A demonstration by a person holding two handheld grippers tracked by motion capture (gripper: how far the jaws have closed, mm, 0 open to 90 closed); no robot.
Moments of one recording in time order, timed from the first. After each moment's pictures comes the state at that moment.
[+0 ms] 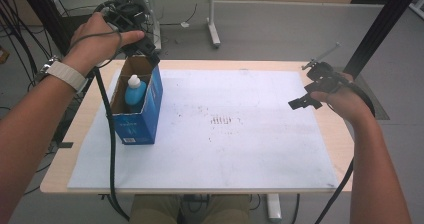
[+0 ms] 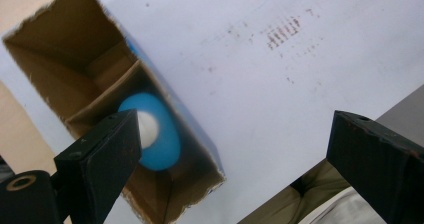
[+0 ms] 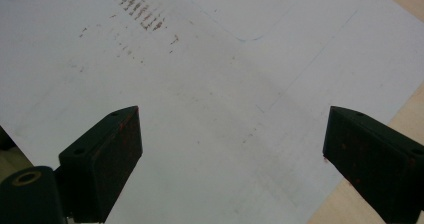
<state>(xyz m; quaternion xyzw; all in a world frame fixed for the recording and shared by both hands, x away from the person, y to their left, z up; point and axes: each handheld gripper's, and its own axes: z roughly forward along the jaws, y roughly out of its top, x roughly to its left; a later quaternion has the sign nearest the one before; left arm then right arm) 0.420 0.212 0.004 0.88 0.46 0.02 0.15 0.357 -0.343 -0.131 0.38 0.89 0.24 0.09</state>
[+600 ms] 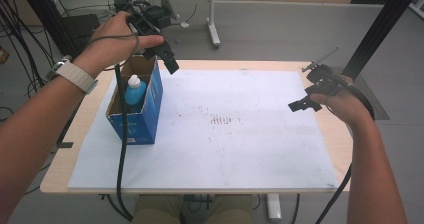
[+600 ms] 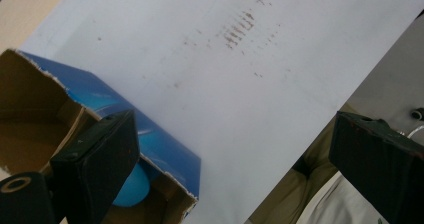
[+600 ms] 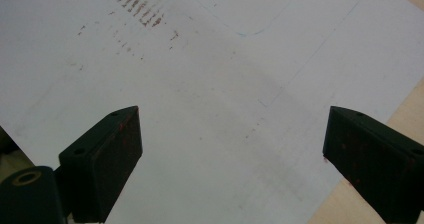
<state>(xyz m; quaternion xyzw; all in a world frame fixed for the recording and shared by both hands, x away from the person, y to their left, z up) 0.417 0.164 0.003 0.93 0.33 0.01 0.14 0.352 -0.342 -0.134 0.38 0.89 0.24 0.09</state>
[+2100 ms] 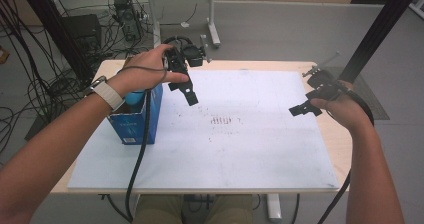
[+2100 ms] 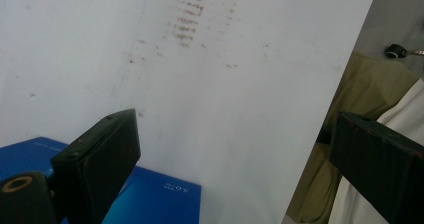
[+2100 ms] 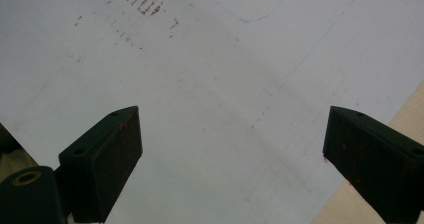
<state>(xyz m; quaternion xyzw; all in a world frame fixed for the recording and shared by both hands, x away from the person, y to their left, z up) 0.422 0.104 -0.067 0.98 0.17 -0.01 0.10 0.351 -0.345 -0.145 0.40 0.88 0.23 0.08</state>
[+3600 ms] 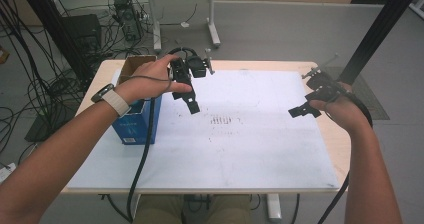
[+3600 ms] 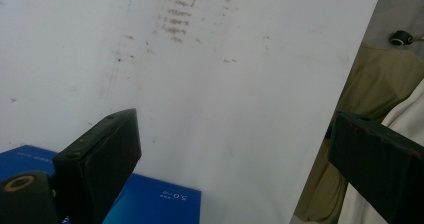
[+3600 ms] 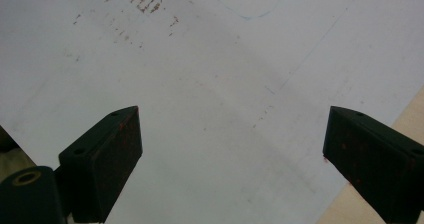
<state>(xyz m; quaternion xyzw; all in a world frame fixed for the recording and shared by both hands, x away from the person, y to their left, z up) 0.423 0.094 -0.089 0.98 0.15 -0.01 0.09 0.350 -0.346 -0.151 0.40 0.88 0.23 0.08</state>
